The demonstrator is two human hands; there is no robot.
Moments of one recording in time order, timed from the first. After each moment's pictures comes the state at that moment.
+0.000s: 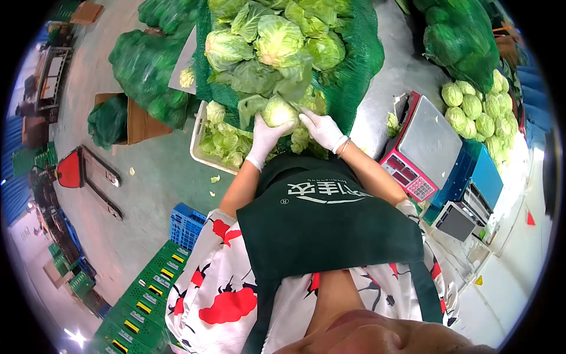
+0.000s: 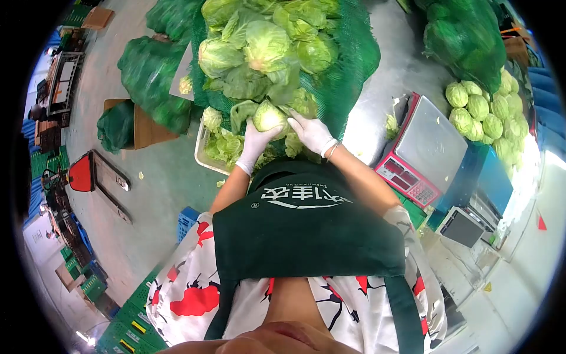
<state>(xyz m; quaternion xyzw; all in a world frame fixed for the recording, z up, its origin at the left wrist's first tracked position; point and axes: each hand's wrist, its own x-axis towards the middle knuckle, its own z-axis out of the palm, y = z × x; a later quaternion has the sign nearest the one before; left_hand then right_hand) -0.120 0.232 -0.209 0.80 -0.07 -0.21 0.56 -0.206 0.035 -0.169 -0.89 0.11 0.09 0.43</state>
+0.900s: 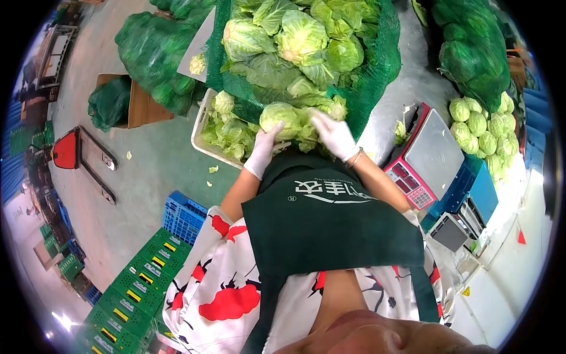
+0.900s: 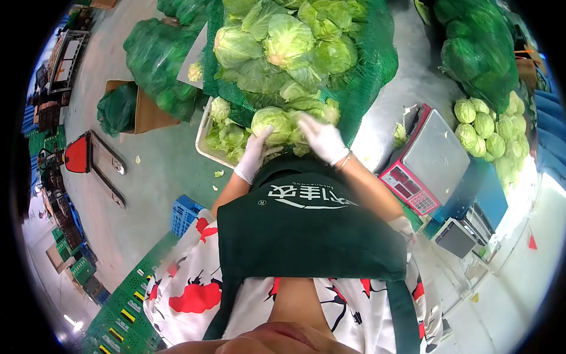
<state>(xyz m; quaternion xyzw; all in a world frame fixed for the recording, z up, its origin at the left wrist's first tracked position) -0.136 0.268 -0.178 0.50 0.20 -0.41 0.73 -0.206 0.051 -0.132 -0.89 0.12 0.03 0.45</state>
